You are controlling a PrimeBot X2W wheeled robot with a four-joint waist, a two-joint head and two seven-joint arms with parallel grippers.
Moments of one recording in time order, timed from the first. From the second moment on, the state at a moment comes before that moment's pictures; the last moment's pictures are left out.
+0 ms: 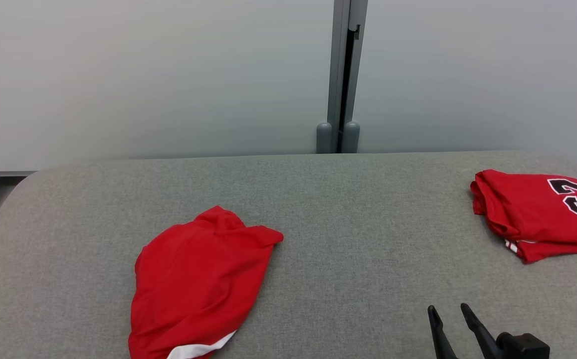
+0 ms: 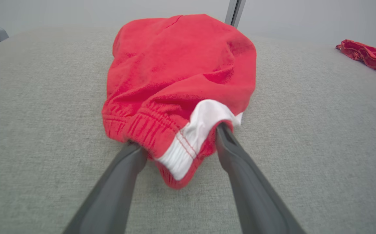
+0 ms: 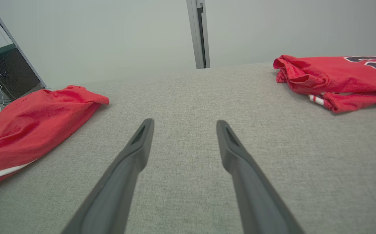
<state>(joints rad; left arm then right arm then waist) 0.16 0.22 -0.30 0.43 -0.37 -0.07 -0.26 0.07 -0.05 0.07 0.36 0.22 0.13 -0.26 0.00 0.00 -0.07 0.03</state>
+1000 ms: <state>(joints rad) 0.13 0.07 0.01 0.12 -0.16 -0.10 -0.26 0.07 -0.05 0.04 0.36 0.20 0.13 -0.26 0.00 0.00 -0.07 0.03</state>
